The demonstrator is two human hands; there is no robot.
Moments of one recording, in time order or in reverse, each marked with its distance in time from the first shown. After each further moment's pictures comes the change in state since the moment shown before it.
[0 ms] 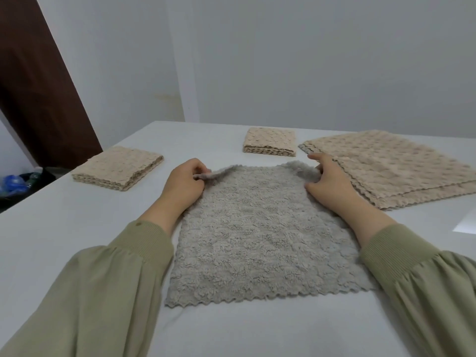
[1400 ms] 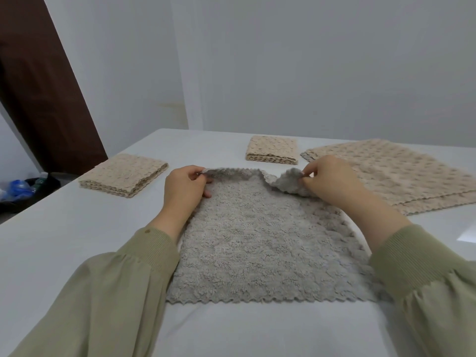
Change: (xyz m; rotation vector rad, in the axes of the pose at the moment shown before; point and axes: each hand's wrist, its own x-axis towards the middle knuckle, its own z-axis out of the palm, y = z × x) left_hand -0.008 0.008 0.001 -0.335 0.188 -0.099; right_hand 0.002 -0.049 -0.022 -0.318 -0.033 -0.078
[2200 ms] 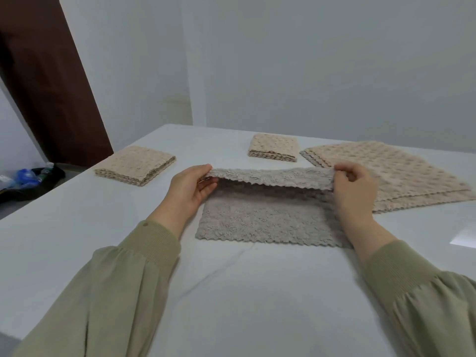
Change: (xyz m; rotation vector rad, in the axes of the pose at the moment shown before) left_hand -0.028 0.023 -0.018 -0.846 -0.095 -0.471; right_hand -0.039 0.026 0.017 0.748 0.541 0.283
